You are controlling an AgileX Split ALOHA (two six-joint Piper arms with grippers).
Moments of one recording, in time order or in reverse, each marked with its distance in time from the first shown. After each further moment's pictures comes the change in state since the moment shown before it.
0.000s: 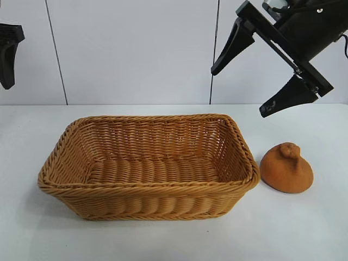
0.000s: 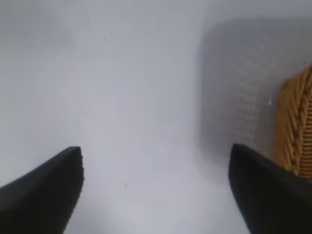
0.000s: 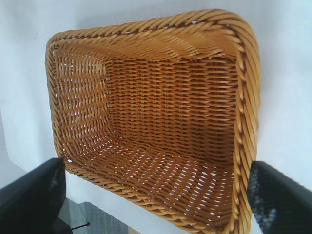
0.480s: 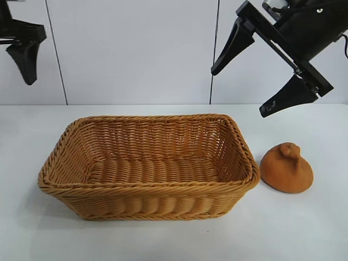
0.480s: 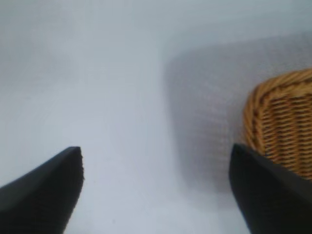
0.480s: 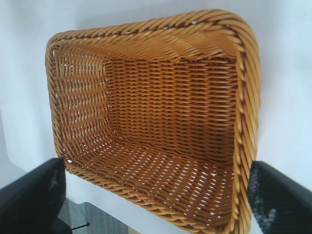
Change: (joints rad) left arm 0.000 0.232 -0.226 0.036 0.001 -0.029; right arm 0.000 0.000 0.000 0.000 0.000 0.000
